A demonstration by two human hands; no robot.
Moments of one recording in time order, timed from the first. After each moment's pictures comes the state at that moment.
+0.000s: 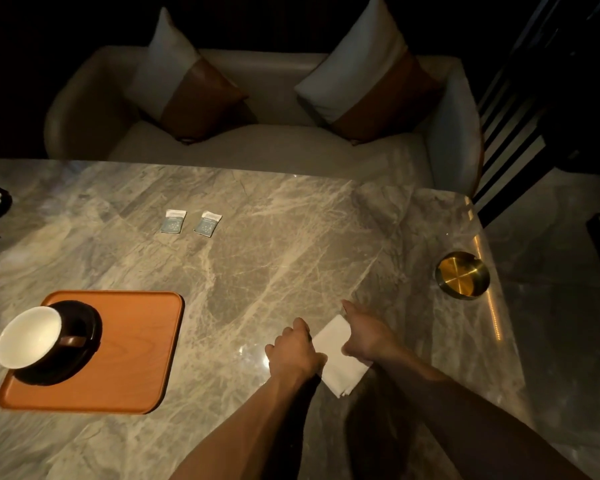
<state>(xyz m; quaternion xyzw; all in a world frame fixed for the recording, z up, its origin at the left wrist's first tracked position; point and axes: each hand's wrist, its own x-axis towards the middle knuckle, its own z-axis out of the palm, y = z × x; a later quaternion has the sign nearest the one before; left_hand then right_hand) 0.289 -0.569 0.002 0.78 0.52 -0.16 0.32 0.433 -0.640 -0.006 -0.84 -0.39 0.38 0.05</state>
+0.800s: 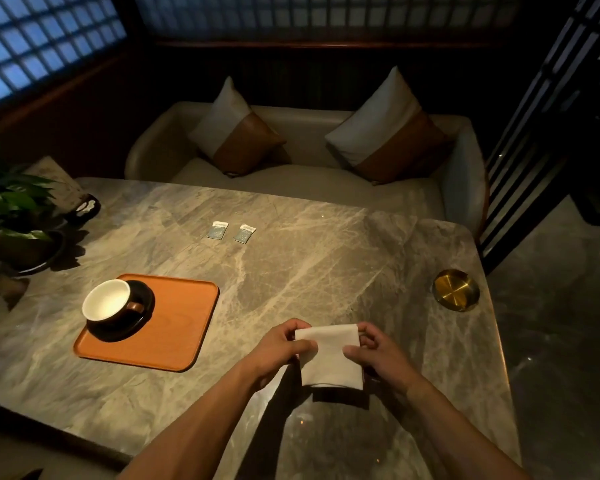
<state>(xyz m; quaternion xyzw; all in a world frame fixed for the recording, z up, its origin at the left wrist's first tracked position) 0.208 -0.597 0.092 0.57 0.43 0.06 0.70 0.385 -0.734 0.080 -0.63 -0.21 0.54 0.51</state>
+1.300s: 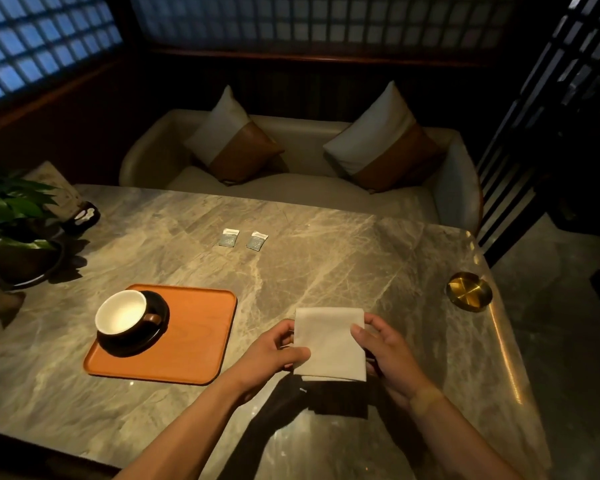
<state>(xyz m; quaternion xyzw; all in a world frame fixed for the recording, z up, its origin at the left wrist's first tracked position) 0.126 -0.557 0.117 0.58 0.31 0.08 0.75 0.307 -0.698 0.127 -0.61 -0.18 0.49 0.60</state>
